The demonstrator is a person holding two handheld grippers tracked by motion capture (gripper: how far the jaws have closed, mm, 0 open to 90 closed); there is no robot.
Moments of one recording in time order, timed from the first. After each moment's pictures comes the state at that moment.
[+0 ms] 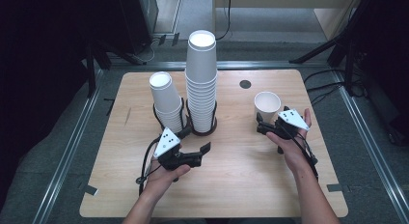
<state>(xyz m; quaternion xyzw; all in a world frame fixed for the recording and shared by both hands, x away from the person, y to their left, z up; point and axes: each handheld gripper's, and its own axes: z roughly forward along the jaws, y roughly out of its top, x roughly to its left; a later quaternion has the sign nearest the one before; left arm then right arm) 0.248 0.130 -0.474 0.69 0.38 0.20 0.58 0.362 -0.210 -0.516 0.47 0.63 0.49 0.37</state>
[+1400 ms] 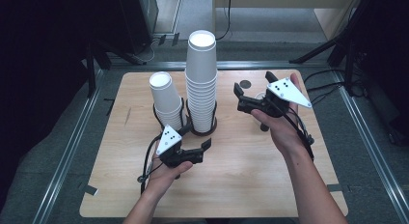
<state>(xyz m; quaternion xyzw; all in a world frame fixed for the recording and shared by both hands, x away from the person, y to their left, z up) 0.255 0.124 -0.467 0.68 0.39 0.22 0.57 0.335 -0.139 -0.366 0.37 0.60 0.61 0.35</state>
